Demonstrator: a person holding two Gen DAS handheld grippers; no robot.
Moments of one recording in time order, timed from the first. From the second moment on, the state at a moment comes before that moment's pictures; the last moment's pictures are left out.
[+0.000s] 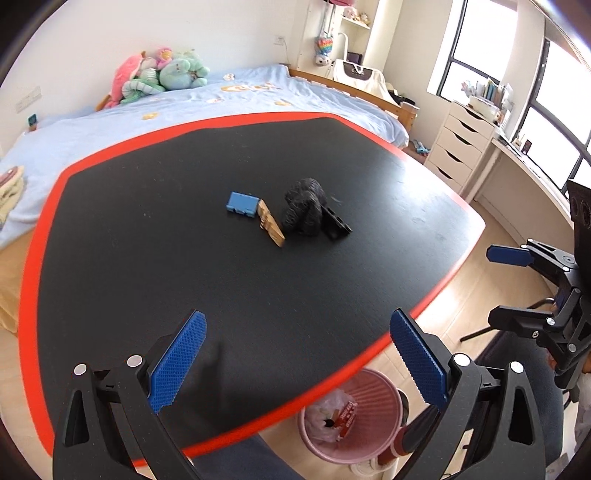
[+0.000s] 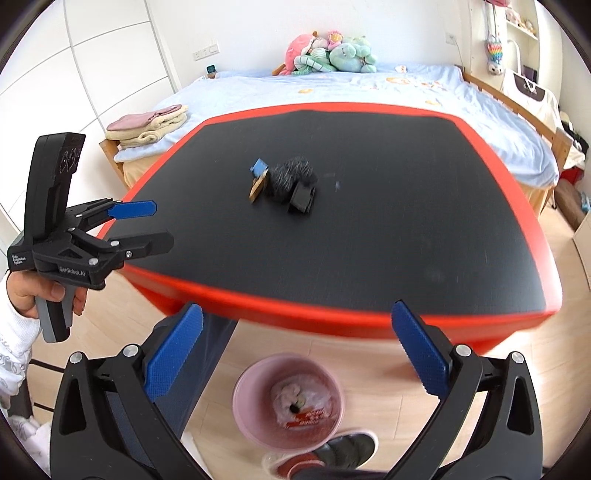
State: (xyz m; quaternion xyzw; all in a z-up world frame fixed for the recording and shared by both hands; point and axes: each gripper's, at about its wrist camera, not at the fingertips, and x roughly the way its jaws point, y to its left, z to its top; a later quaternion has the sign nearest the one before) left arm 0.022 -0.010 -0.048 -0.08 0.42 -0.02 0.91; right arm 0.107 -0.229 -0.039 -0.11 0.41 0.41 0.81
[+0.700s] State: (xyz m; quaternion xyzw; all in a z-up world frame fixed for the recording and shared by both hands) left arm 0.097 0.017 -0.083 -0.07 0.43 0.03 0.90; right arm 0.185 -0.150 -0.076 -0.16 0.40 0.40 0.81
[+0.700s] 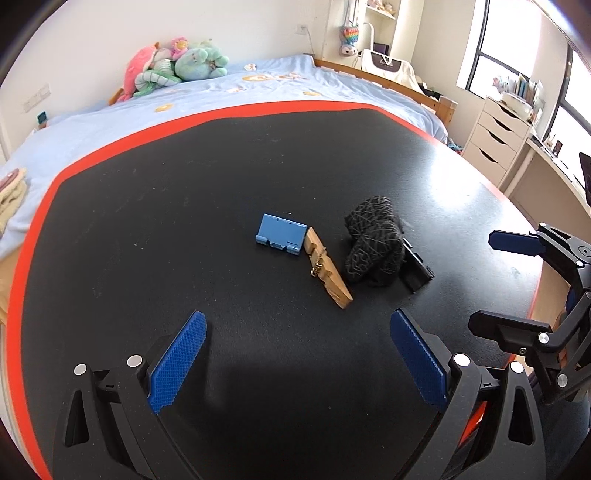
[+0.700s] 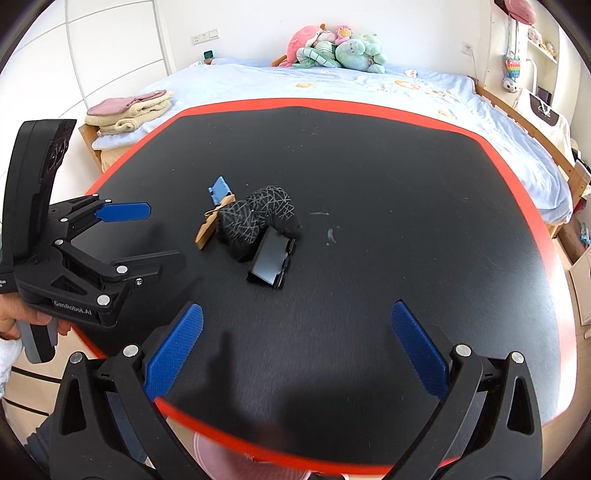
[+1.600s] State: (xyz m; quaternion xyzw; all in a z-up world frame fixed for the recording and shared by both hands) left arm 0.115 0.022 -0.085 -0.04 0.43 0.03 0.90; right arm 0.204 -0.113 -0.092 -0.19 0.39 0.41 0.80
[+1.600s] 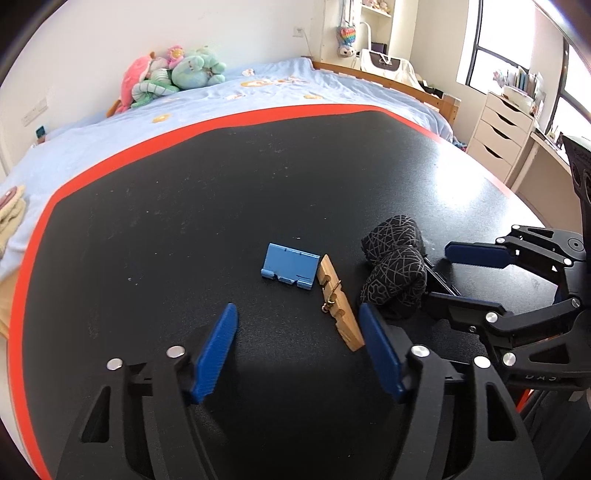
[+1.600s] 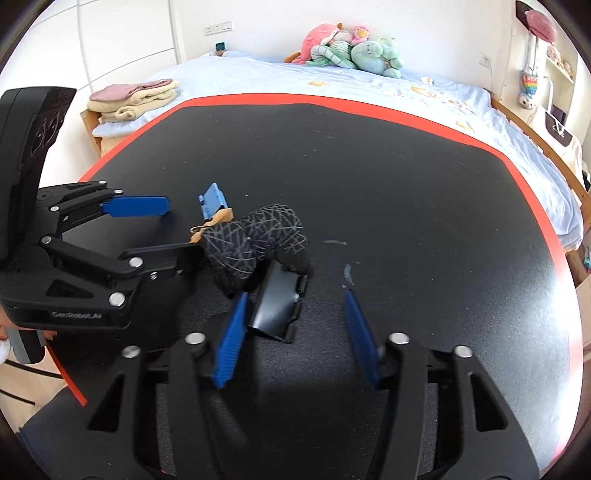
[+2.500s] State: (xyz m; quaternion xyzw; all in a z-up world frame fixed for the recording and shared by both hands) left arm 0.098 0.013 -0.068 -0.04 0.43 -0.01 0.90; right arm 0.193 -0.129 -0.074 -0.16 0.40 0.42 0.79
